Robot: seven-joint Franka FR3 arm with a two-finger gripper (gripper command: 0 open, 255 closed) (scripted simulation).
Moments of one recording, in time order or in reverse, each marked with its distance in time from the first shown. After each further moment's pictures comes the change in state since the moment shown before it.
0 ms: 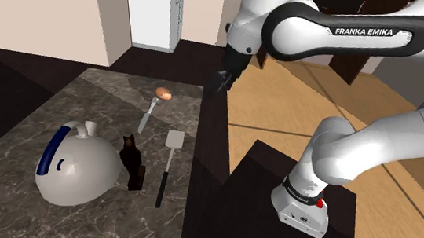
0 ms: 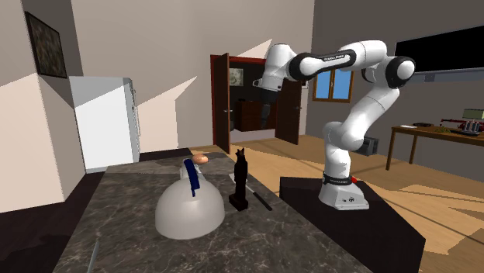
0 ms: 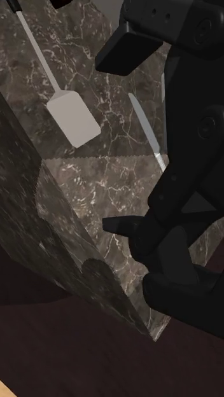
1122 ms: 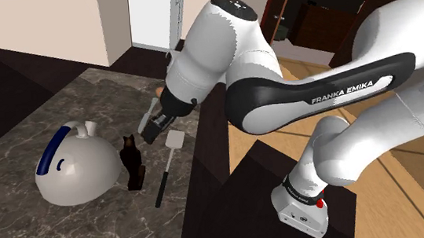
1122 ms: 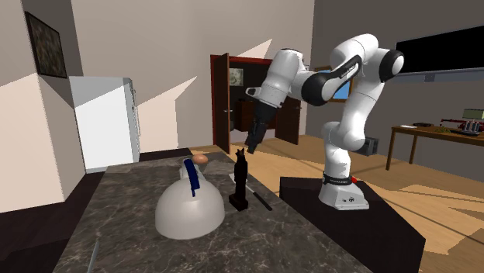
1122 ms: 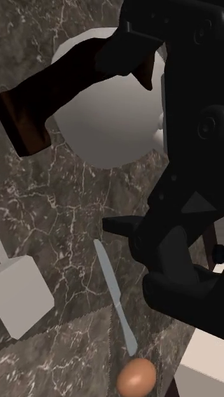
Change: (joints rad) arm 0.073 0.296 0.378 0.090 -0.012 0.422 0.273
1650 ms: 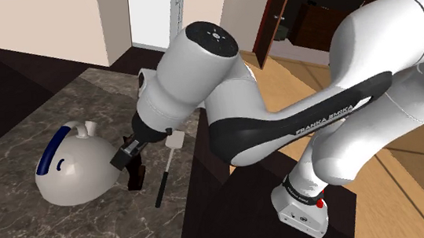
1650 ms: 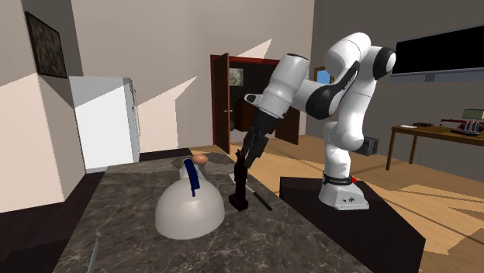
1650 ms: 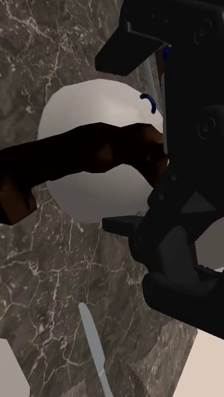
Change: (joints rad) arm -0.068 0.159 0.180 0.084 -0.154 0.129 0.170
